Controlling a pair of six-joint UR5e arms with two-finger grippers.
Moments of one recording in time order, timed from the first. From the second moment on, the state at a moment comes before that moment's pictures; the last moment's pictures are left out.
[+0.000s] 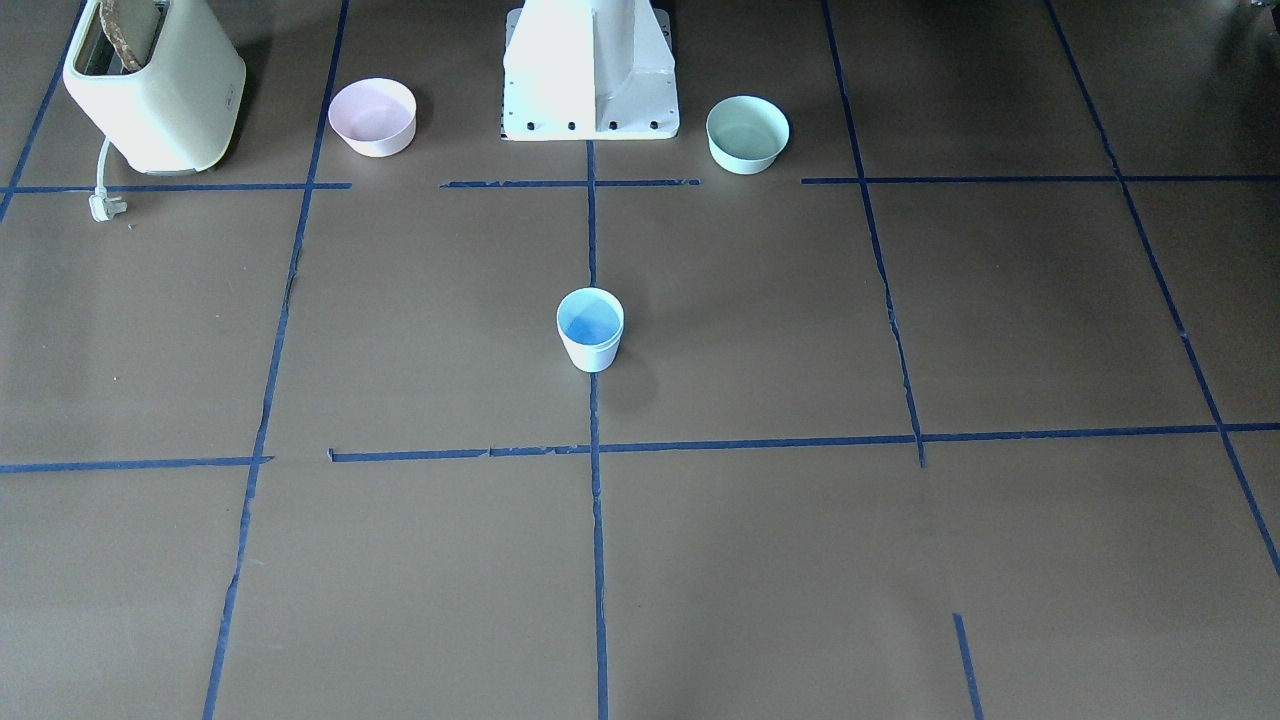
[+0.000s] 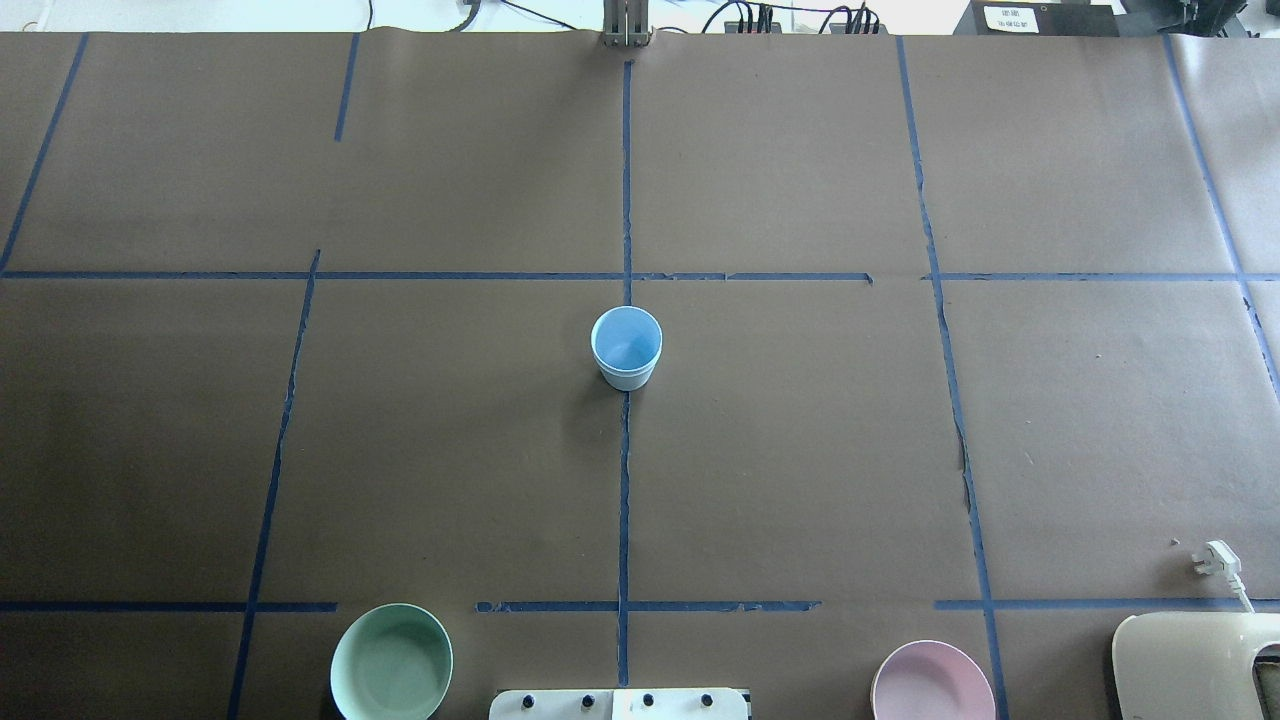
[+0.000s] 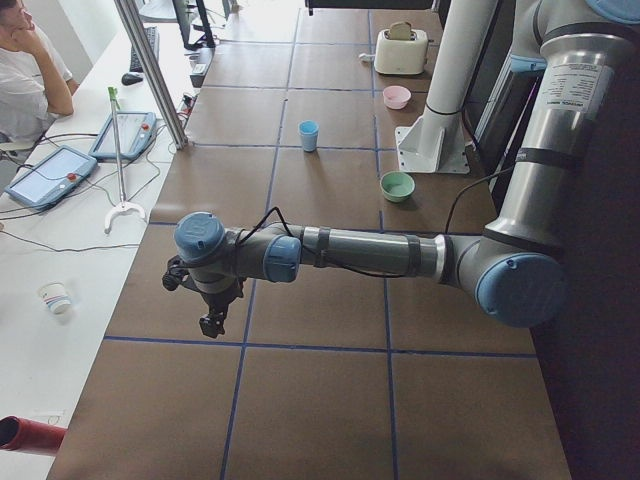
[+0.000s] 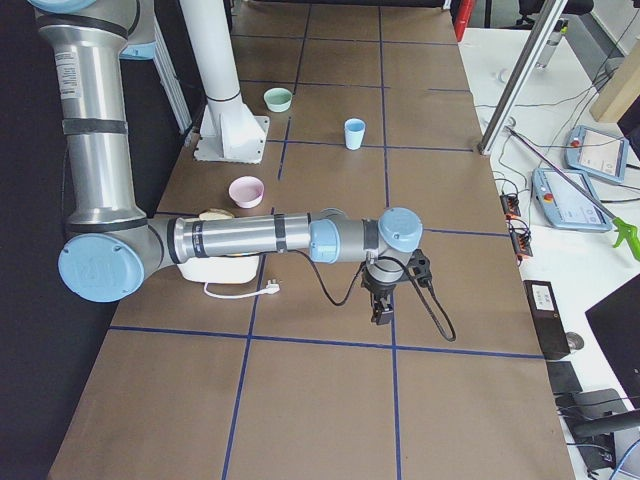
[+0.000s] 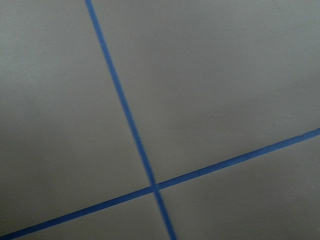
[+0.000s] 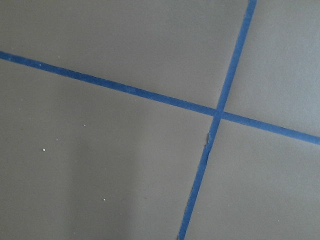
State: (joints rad) left arm -1.57 -1.79 -1.43 -1.57 -2.38 0.21; right arm 1.47 -1.53 1.61 -1.64 2.33 -0.18
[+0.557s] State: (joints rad) left arm -1.57 -1.81 -1.43 -1.45 -2.40 0.20; right arm 1.49 -1.54 1.60 -1.64 2.34 -0.19
